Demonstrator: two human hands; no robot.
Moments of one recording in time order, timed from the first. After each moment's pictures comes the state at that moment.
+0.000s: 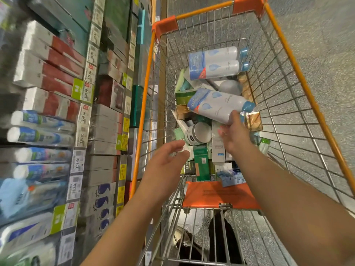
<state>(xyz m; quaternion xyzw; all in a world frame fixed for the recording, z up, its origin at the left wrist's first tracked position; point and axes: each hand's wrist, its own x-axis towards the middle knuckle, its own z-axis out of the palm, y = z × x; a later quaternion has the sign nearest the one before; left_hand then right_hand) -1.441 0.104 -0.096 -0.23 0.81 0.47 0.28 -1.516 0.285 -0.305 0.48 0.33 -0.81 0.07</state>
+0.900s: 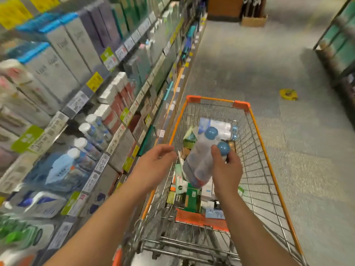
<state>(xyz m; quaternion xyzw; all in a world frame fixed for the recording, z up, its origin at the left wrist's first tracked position) -1.397 0.026 0.036 -0.15 0.83 0.52 0.14 -1.422 0.218 -0.057 0.25 0.71 -0.65 -0.14</state>
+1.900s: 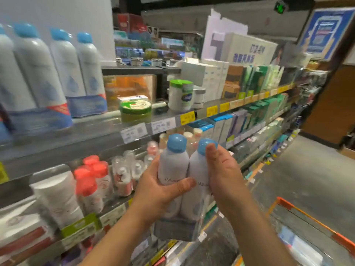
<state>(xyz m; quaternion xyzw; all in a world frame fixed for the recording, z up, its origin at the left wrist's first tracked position) -1.215 -0.194 0.180 -0.10 0.62 0.71 -0.31 -1.317 -0.075 0.223 -0.32 0.59 -0.72 0.18</state>
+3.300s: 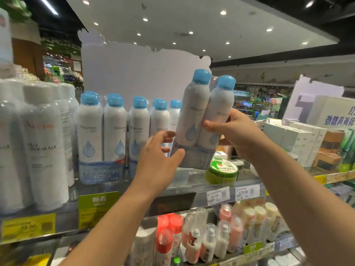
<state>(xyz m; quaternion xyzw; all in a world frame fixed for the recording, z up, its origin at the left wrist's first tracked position) -1.130 -0.370 0.316 -0.31 0.72 0.36 -0.51 -1.318 -0.297 0.407 -0.53 0.59 -0.57 0.21</state>
